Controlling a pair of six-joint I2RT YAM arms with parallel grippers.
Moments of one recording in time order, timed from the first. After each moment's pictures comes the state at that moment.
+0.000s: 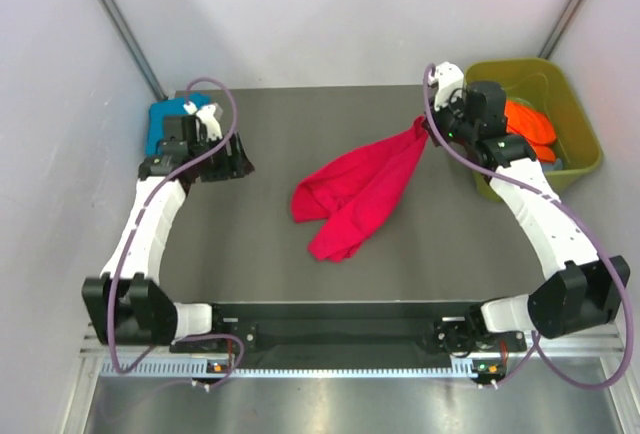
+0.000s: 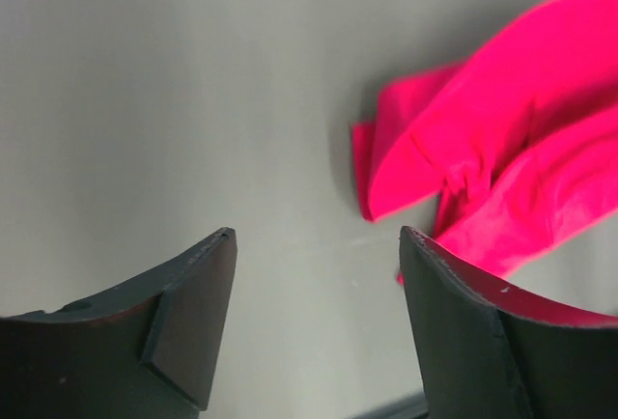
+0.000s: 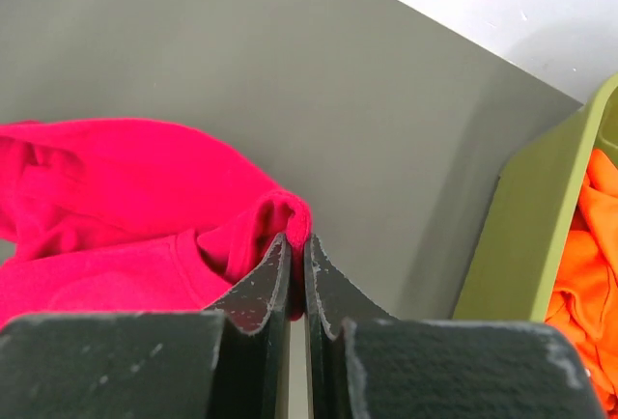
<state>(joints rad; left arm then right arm) -0.01 1.27 1.19 -0.65 0.32 -0.19 0.25 1.36 1.31 -0.38 -0.18 -0.23</state>
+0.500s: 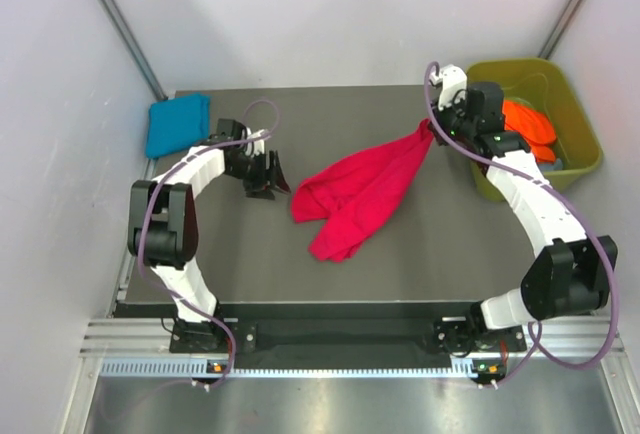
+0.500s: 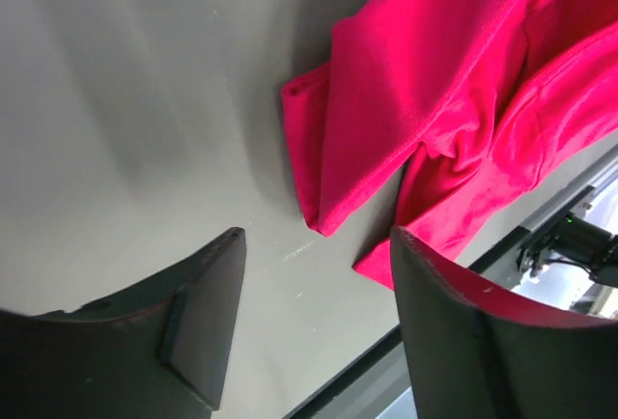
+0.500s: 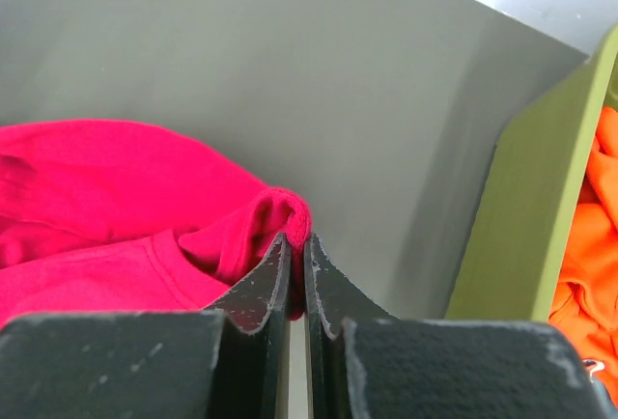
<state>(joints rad) -0.11 1.80 1.26 -0.62 0.62 -0.21 0.18 1.43 1.28 -0.33 -0.19 -0.22</state>
